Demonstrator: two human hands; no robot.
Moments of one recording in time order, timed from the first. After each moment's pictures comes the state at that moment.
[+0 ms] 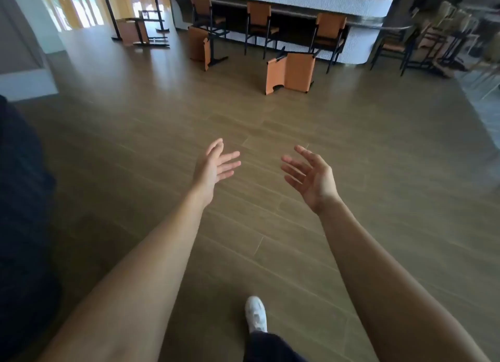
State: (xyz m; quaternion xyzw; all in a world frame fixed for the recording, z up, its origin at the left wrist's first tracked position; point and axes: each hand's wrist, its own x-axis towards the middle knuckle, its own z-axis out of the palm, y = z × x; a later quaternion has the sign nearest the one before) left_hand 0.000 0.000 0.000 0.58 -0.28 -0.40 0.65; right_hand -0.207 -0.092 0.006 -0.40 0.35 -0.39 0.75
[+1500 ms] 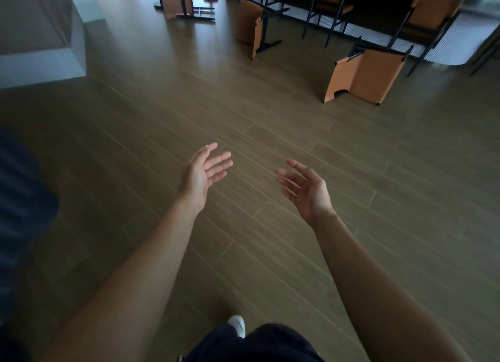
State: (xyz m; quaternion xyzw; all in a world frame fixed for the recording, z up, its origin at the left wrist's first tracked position) left_hand 0.462 -0.449 -0.032 0.58 -0.14 -0.36 0.72; right_hand 0.276 -0.584 -0.045 -0.41 0.35 -0.26 0.80
